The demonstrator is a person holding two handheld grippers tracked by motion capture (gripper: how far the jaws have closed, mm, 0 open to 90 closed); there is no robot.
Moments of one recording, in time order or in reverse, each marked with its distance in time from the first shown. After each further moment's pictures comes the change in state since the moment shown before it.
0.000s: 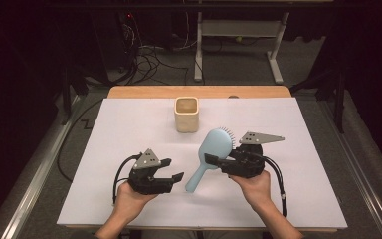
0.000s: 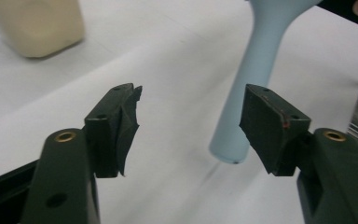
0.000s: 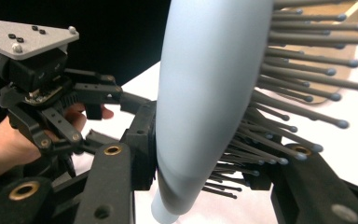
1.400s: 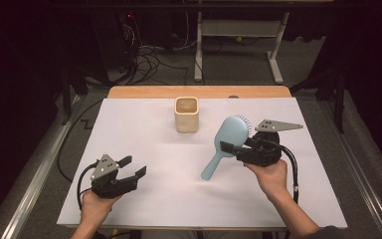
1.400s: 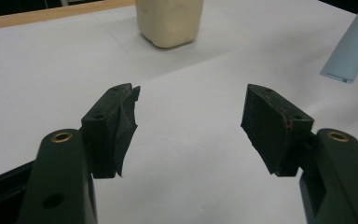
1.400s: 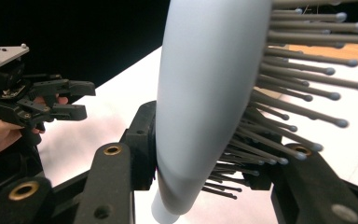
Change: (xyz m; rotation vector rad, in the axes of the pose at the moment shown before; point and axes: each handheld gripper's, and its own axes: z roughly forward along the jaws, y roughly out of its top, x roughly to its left) left arm 0.049 -0.059 -0.052 -0.139 0.210 -0.080; right arm -0.019 0.024 -0.030 0.009 -0.102 -0.023
